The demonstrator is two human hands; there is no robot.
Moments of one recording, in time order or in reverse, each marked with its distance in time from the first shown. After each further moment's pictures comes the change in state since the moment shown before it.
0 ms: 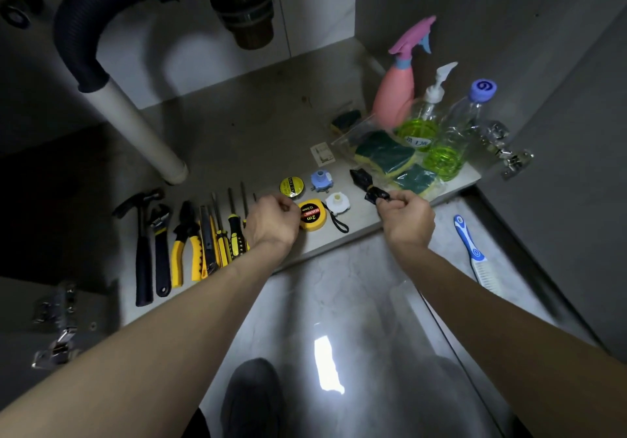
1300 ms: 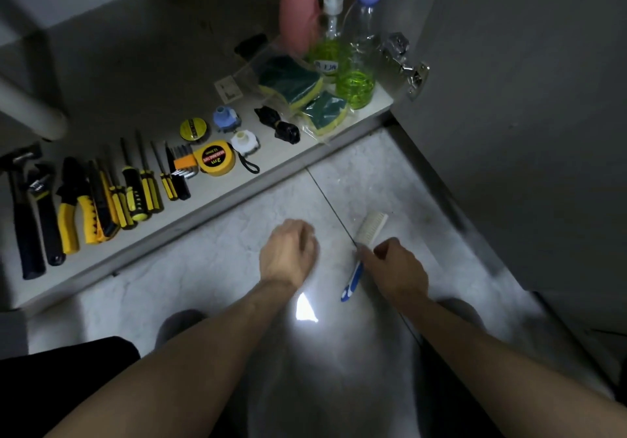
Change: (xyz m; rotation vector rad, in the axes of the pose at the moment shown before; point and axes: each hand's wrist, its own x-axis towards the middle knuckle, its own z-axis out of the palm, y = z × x) left_hand -0.159 -0.022 0.132 0.141 -0.372 0.456; right_hand -0.063 0.197 -0.128 -0.594 -0.320 0.082
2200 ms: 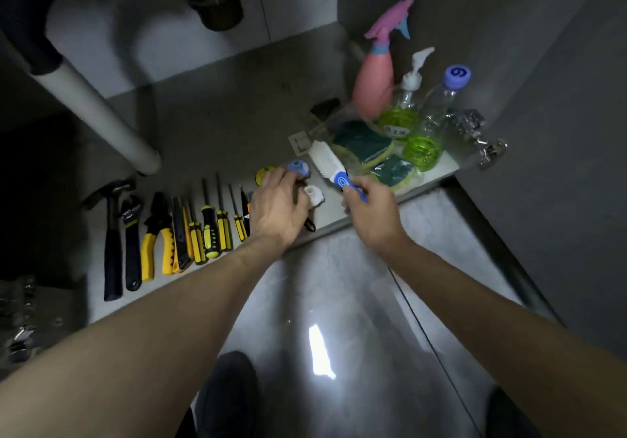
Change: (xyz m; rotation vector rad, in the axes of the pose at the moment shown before) left_hand 0.104 -0.035 -0.149 0.147 0.405 0.068; right_hand 0.038 -0.236 -0.045 0.603 0.062 -0.502
